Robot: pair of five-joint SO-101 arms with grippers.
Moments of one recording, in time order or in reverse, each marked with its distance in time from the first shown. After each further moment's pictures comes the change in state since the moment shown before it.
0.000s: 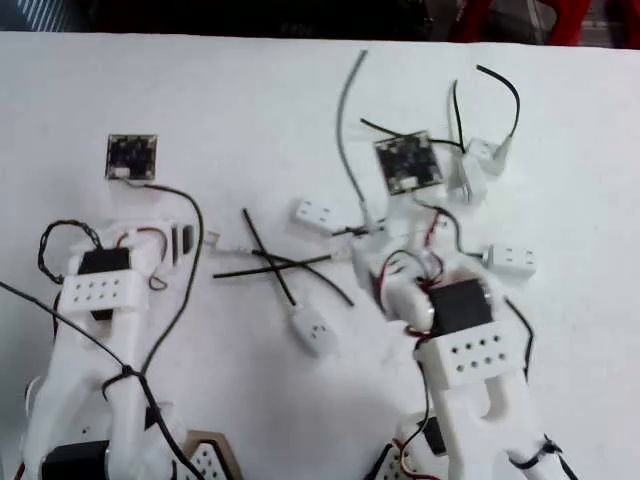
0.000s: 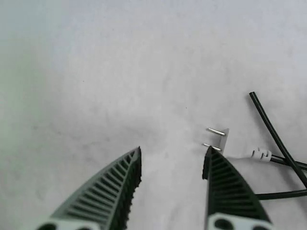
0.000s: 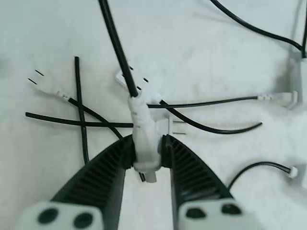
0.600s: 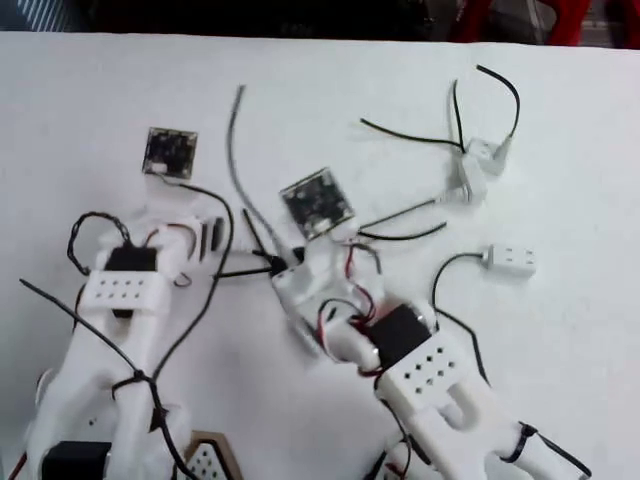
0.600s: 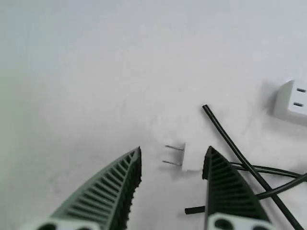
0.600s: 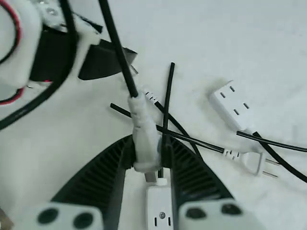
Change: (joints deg) left arm 8.4 0.0 0.0 -4.1 0.0; right arm -20.1 -0.1 9.1 -13.3 -3.3
